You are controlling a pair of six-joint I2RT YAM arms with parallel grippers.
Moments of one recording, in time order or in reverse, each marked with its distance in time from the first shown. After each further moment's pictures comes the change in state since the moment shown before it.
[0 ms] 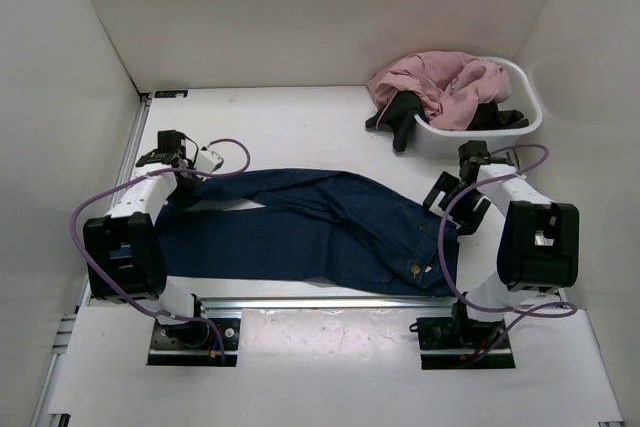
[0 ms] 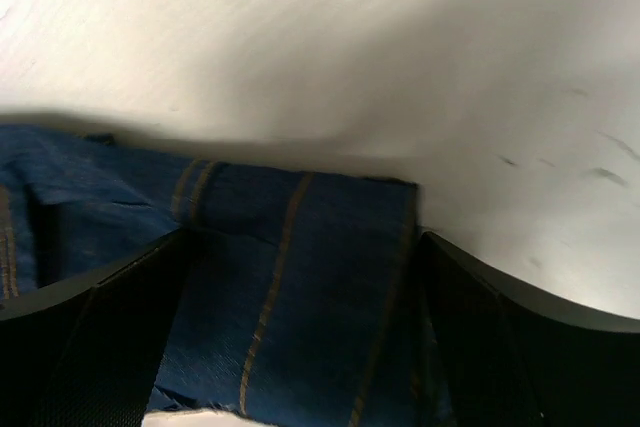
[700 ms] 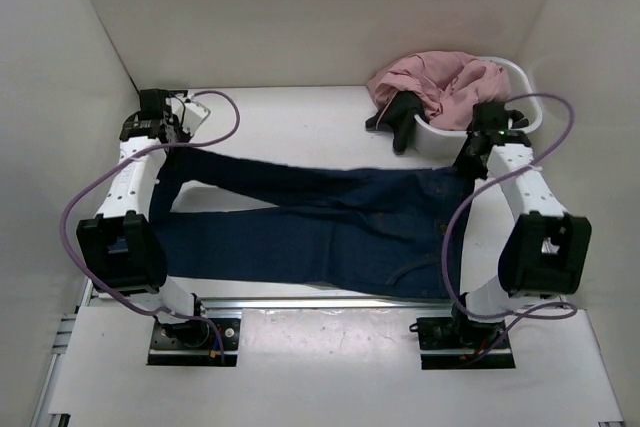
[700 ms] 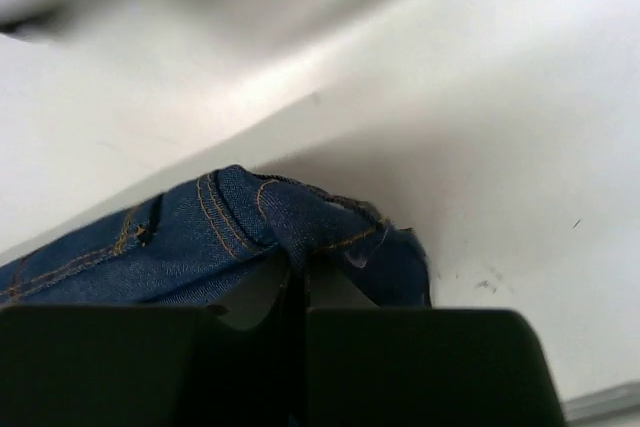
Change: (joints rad) left arm 0.006 0.044 0.328 -0.045 -0.044 -0.040; right arm 0.004 -0.001 0.229 0.071 0.164 -0.128
